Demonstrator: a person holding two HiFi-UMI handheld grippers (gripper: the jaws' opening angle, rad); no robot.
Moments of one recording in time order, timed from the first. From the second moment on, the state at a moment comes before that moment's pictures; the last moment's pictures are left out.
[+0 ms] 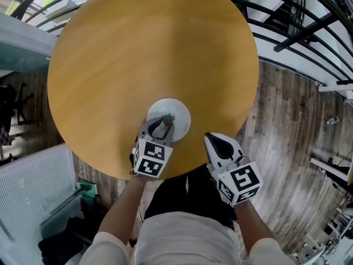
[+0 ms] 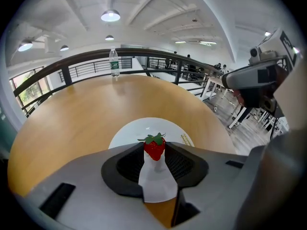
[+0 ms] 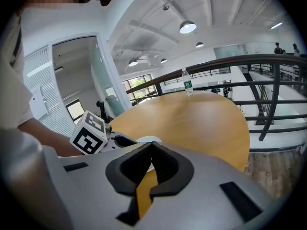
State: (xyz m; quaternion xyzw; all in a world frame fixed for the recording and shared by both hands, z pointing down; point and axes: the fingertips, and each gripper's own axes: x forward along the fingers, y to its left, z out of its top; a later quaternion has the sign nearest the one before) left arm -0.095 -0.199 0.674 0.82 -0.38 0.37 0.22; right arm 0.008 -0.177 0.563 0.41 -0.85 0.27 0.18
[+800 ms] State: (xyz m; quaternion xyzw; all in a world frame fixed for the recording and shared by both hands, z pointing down) left arm -0.097 -0.201 0.684 0.80 -0.38 0.40 0.22; right arm 0.011 -0.173 0.564 0.41 -0.85 0.29 0.17
